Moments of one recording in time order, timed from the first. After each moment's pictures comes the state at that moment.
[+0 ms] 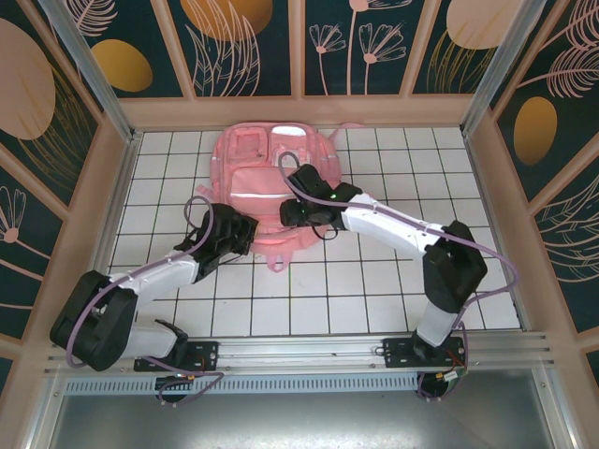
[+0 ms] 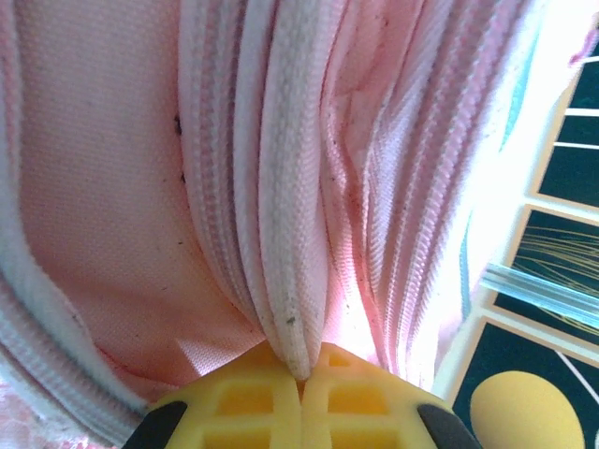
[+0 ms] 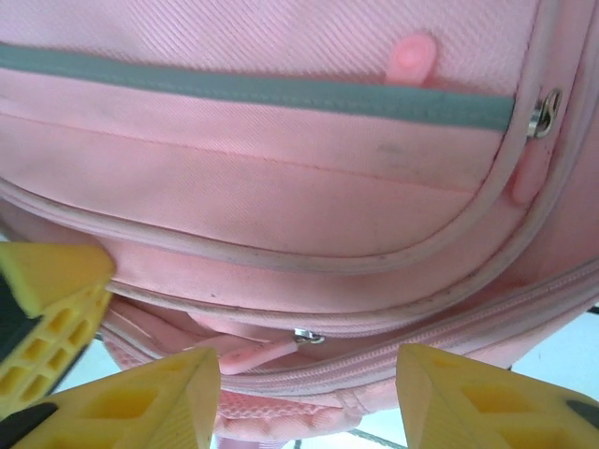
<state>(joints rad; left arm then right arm) -0.51 1.32 0.56 0.18 0.07 -1.62 0.84 1.72 1.39 -0.61 0.05 0.59</state>
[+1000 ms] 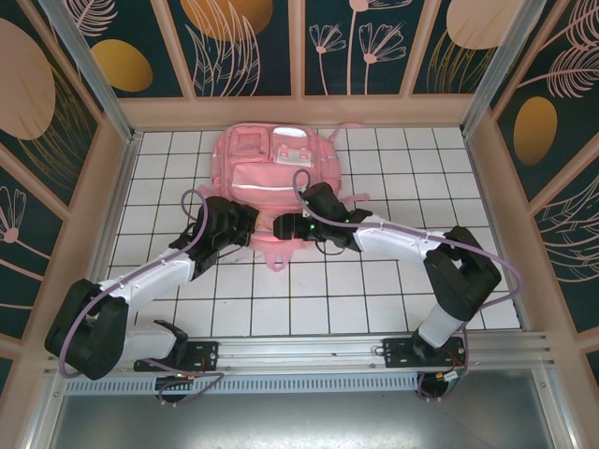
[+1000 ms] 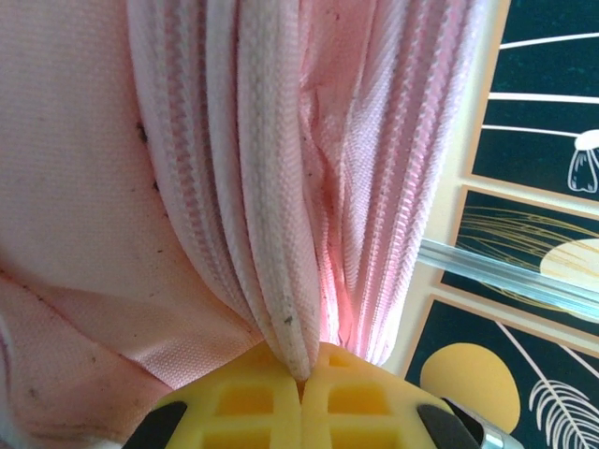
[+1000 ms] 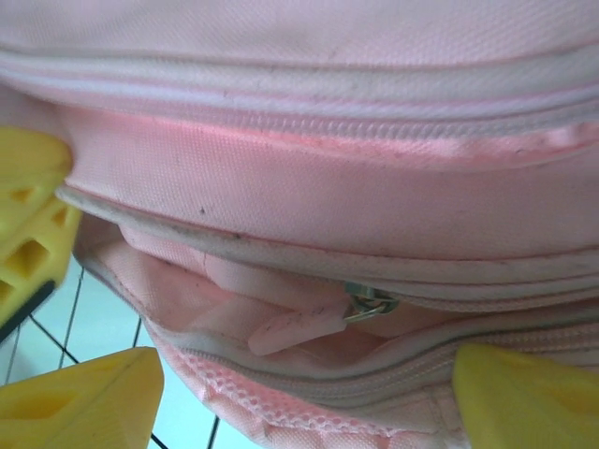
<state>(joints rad) -0.50 1.28 0.61 0.18 0.10 -1.63 0.80 1.63 1.05 -0.17 -0.16 0.66</state>
